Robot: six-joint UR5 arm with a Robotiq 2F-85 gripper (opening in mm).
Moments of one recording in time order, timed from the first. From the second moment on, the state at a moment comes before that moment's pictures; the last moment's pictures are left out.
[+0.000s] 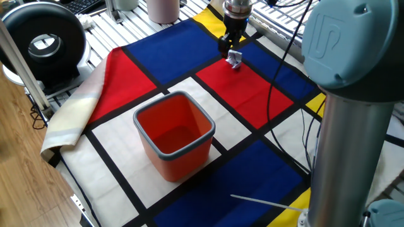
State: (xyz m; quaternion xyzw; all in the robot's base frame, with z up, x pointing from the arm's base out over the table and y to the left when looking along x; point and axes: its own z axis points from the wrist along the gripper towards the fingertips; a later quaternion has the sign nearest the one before) arm 0.645 -0.203 0.014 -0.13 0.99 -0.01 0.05
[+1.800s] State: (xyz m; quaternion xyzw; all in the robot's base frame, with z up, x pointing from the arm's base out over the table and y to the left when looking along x) arm 0.650 -0.217 0.026 -0.08 0.99 -0.04 0.05
